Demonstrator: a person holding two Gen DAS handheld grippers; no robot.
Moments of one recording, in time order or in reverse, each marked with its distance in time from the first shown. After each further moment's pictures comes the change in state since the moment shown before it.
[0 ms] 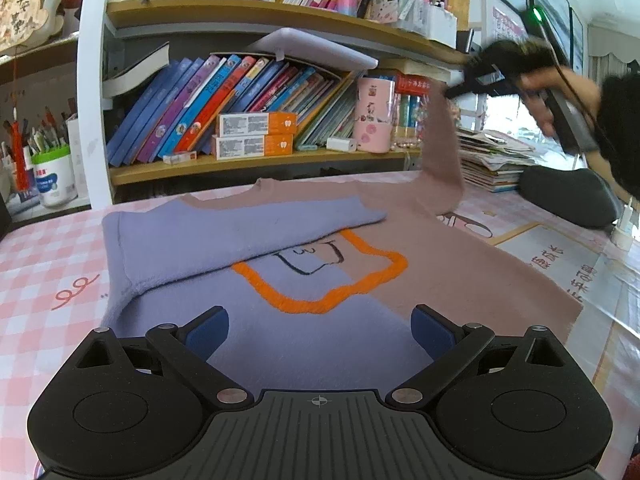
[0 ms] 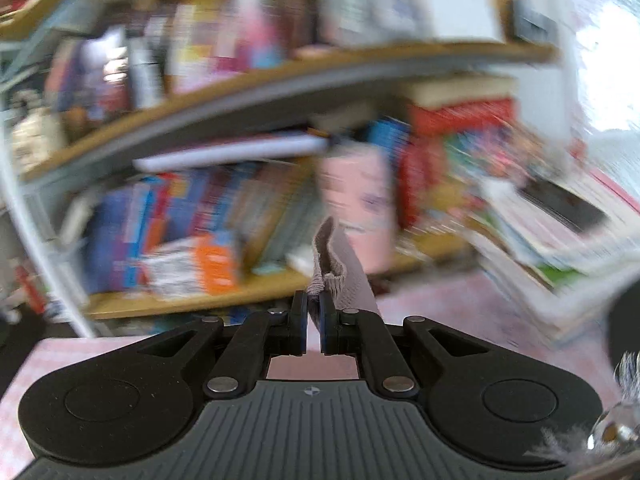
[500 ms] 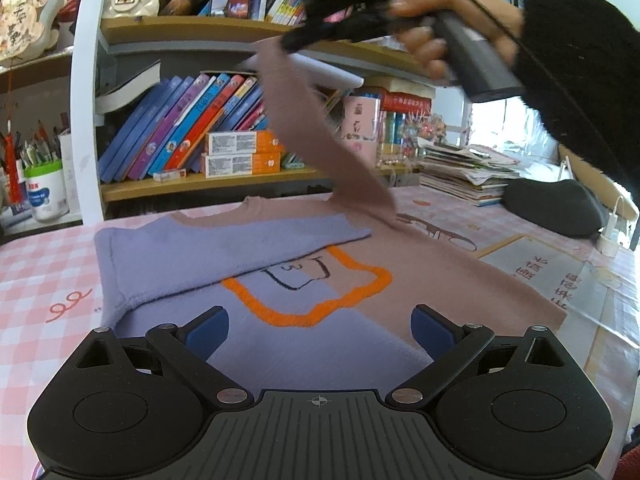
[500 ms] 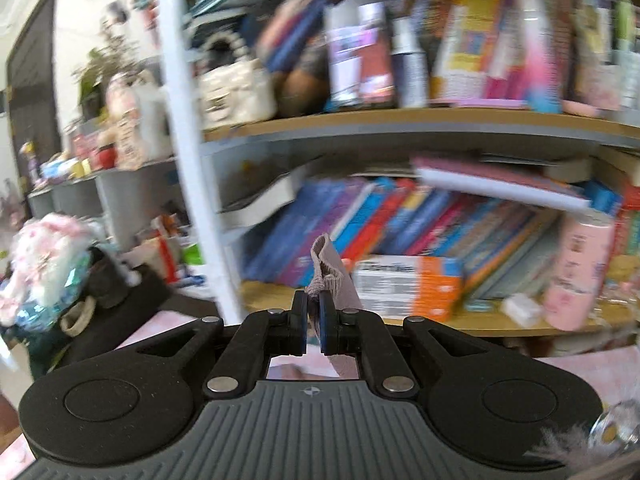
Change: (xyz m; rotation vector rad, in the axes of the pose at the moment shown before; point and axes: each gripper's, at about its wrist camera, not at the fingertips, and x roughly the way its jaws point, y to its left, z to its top) left arm -0.008 -0.002 -0.002 0.014 -0.059 -0.039; right arm 0.017 0.191 0.009 -0.223 0.021 0.323
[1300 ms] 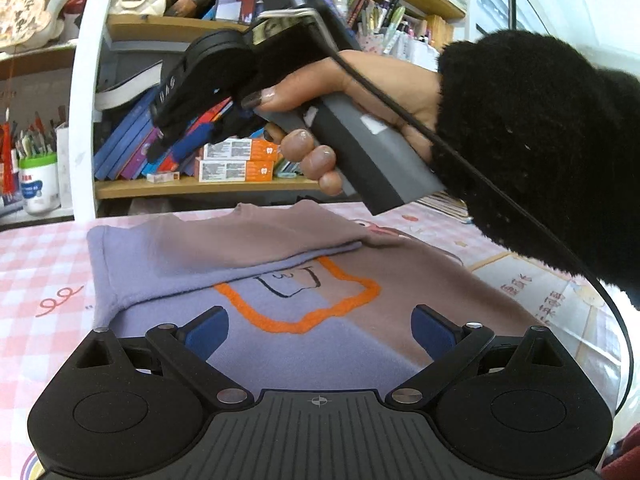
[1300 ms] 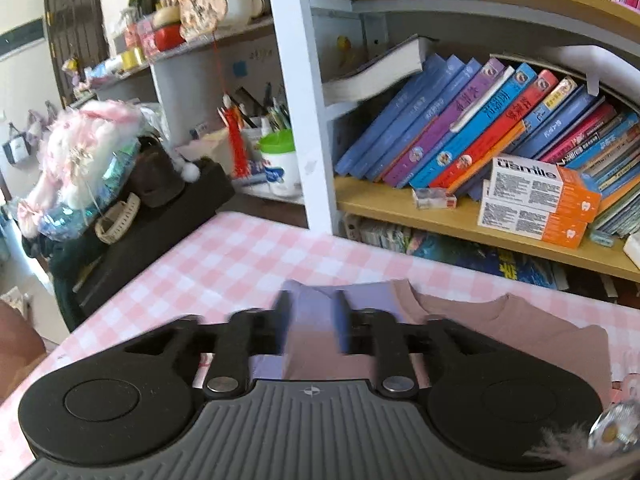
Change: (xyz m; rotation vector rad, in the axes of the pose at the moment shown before) left arm -0.003 0.009 -0.001 -0.060 -0.028 -0.048; right arm 0.082 0.078 -0.067 -0.068 0.213 0.147
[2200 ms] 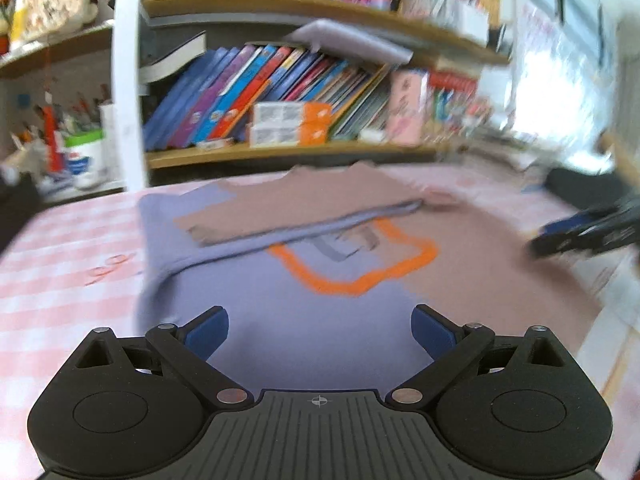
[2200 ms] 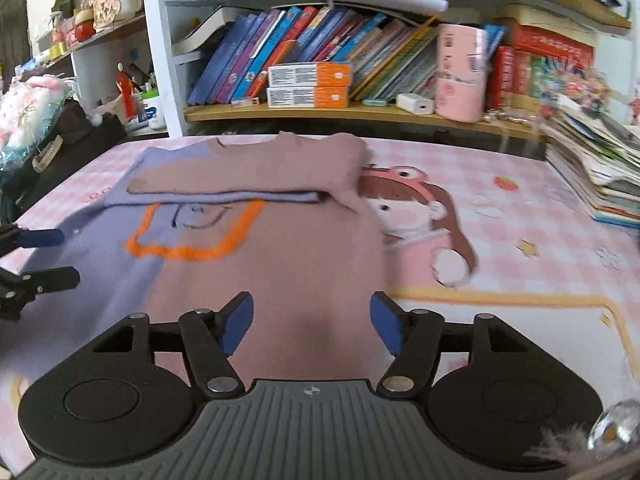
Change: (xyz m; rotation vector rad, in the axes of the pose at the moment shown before) left arm 0.001 -0.003 -0.008 0.031 0.147 0.251; right arm -0.212 -0.103 -0.224 0.114 0.022 -0.296
